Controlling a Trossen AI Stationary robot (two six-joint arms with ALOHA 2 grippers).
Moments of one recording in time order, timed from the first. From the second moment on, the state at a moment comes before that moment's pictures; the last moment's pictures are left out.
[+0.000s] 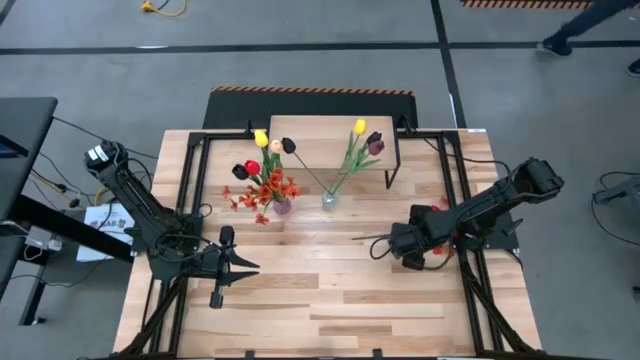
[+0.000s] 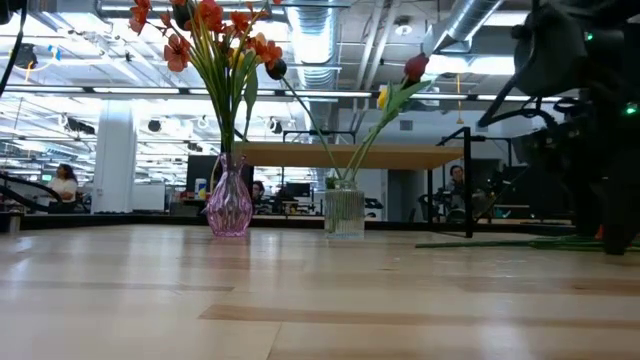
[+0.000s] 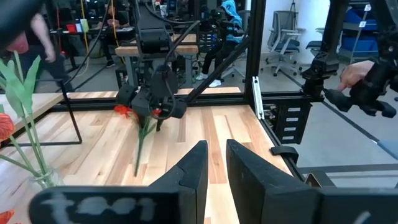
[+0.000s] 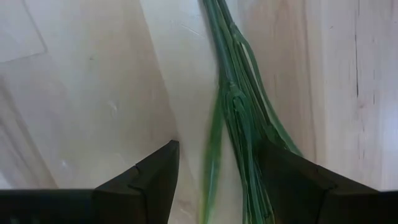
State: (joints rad) left arm -0.89 1.00 0.53 0.35 -0.83 -0.12; right arm 0.33 1.46 0.62 -0.81 0.16 0.52
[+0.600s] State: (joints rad) left arm -0.89 1.00 0.53 0.35 -0.82 -0.12; right arm 0.32 1.45 0.61 -0.72 0.21 0.51
